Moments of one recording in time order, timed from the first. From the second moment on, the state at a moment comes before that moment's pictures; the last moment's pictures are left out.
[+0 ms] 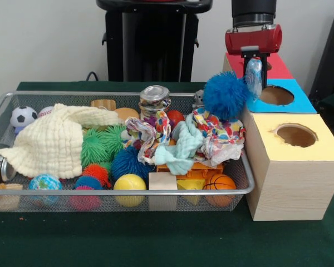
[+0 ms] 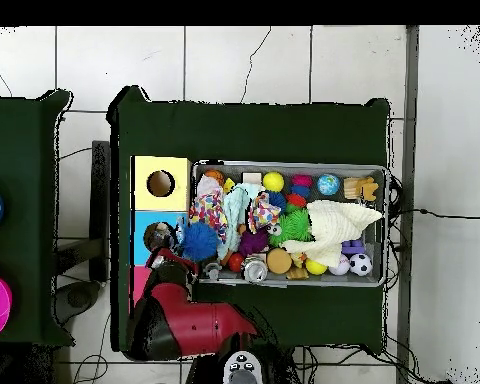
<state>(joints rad) -0.01 -0.78 0.01 2.16 -0.06 -0.31 2.40</state>
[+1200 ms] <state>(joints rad) -0.04 -0.78 0.06 2.18 -0.11 -0.31 2.40</state>
